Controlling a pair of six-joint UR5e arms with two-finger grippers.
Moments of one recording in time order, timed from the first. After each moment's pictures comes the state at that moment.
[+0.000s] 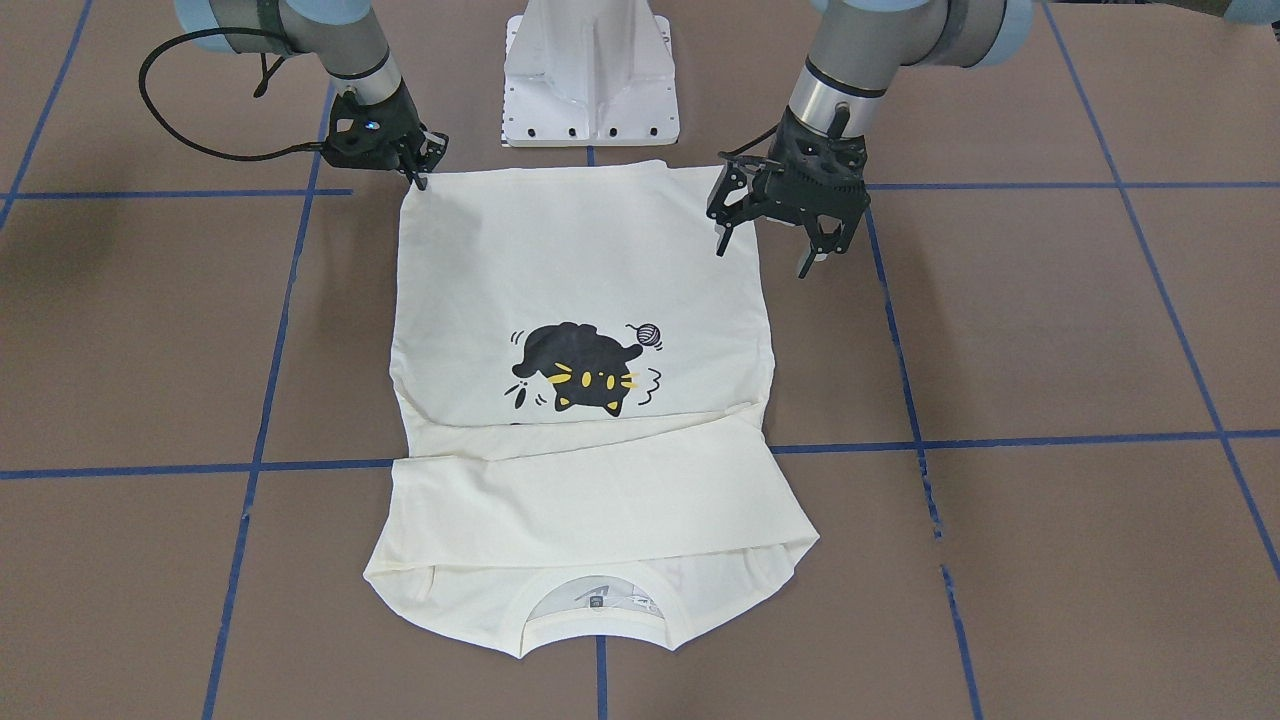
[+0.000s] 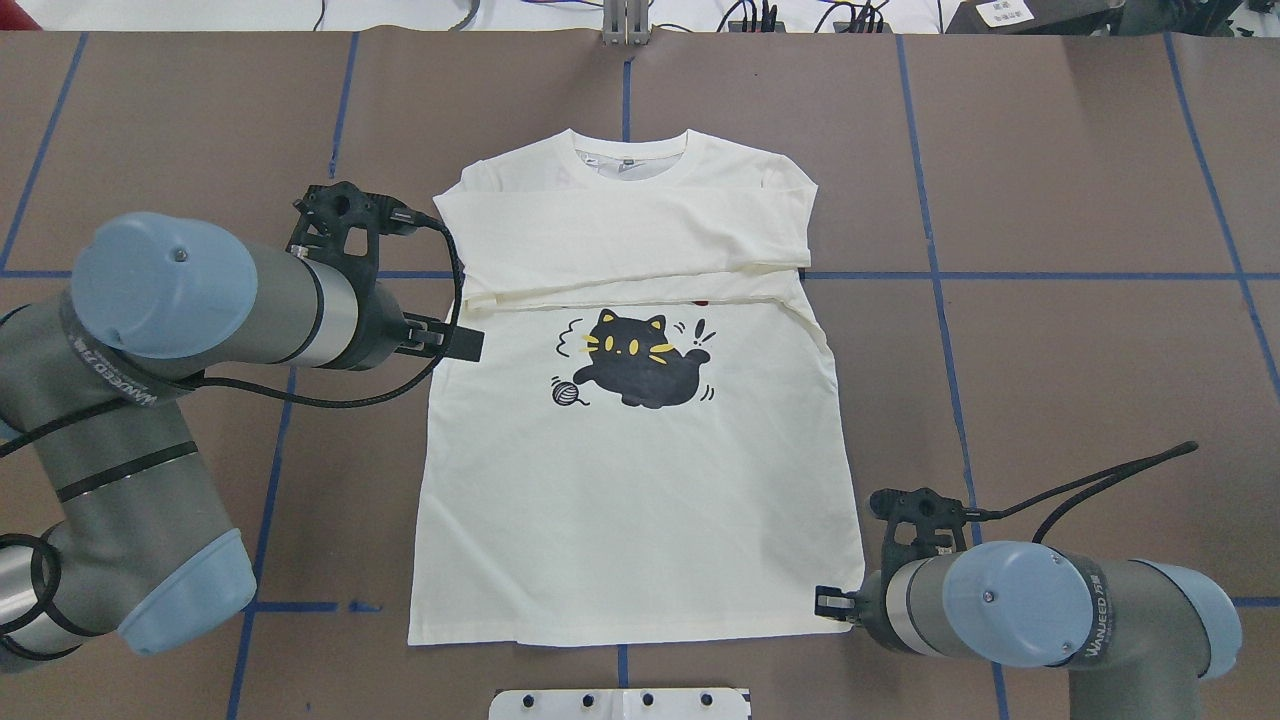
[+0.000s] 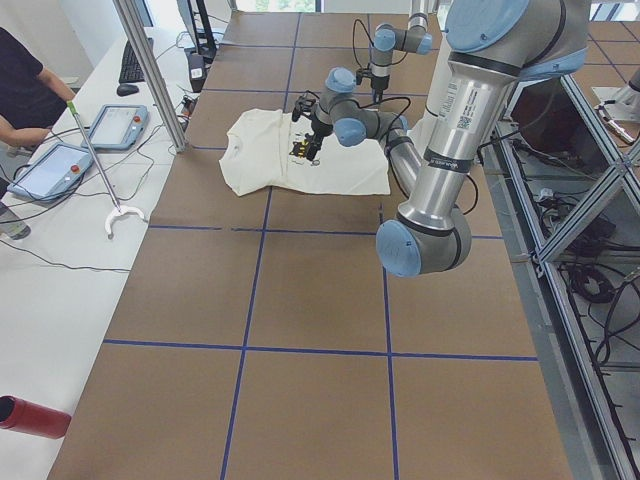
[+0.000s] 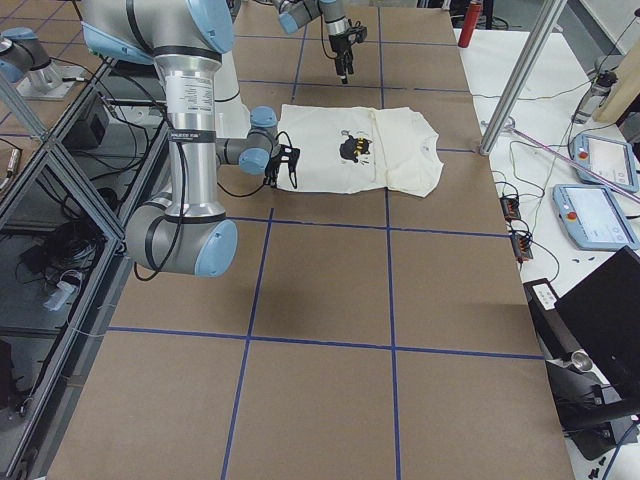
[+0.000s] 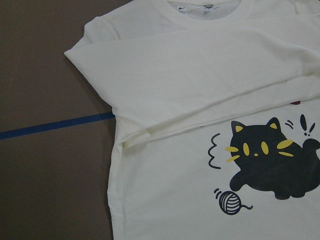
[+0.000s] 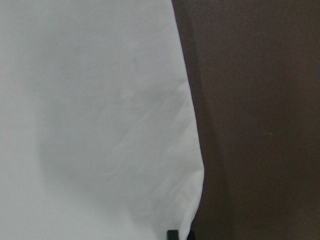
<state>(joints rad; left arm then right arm) -0.59 -1.96 -2.00 -1.78 -1.77 -1.01 0.17 -1.52 2.05 -1.26 1.69 1.62</state>
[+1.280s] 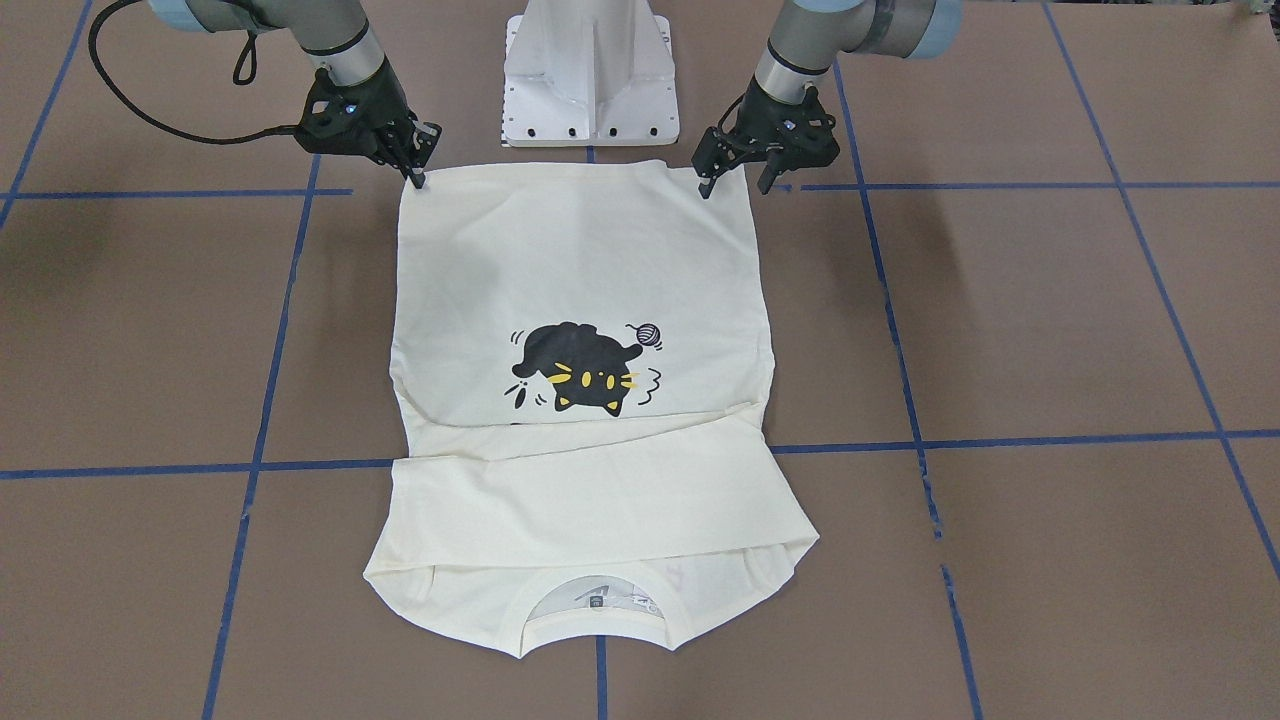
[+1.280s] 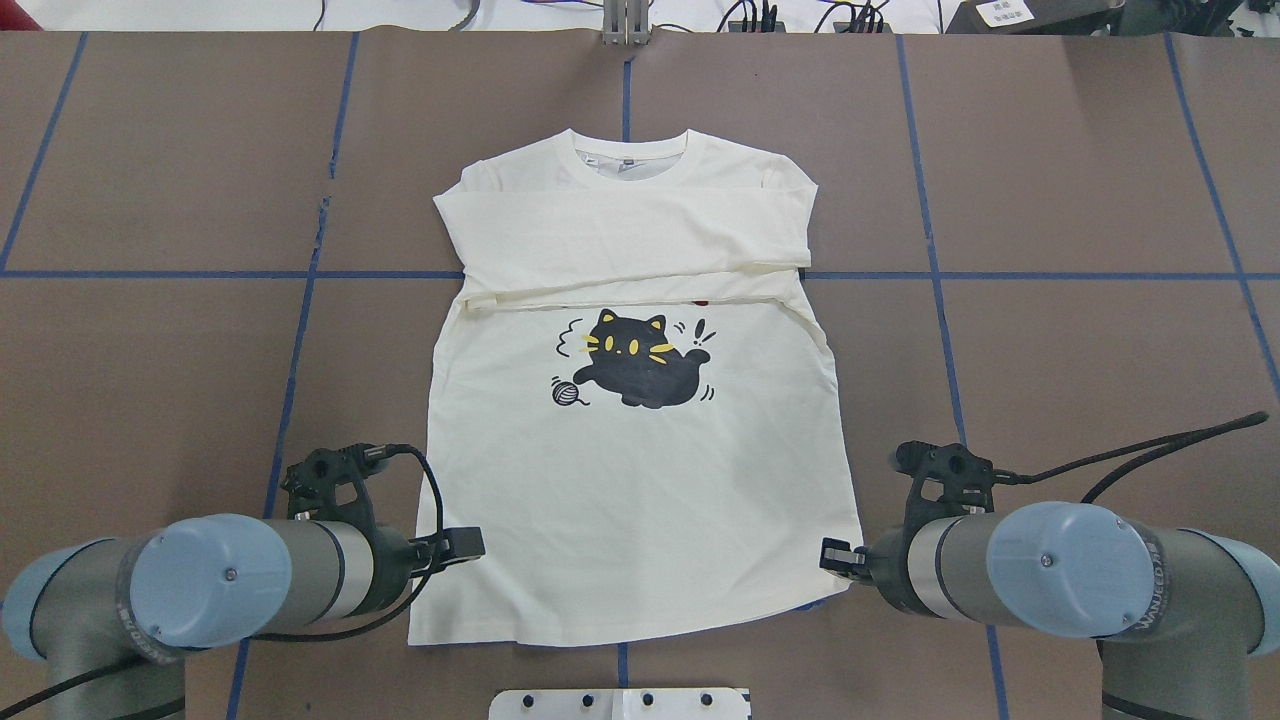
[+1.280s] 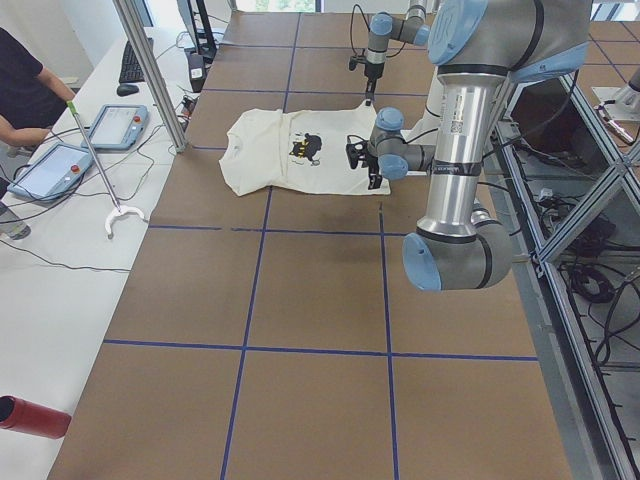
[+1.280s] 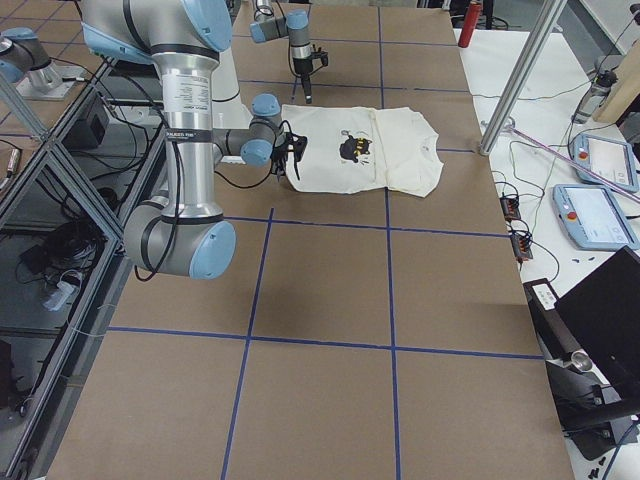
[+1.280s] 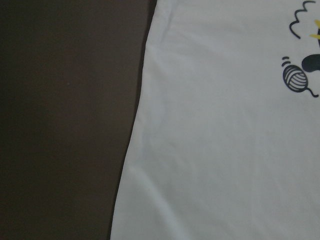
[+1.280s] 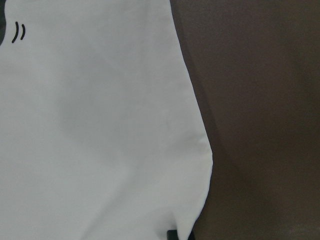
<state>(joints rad) -0.20 -1.73 -2.04 -1.93 -1.61 -1.74 0.23 -1.53 2.14 -1.26 1.68 1.66</state>
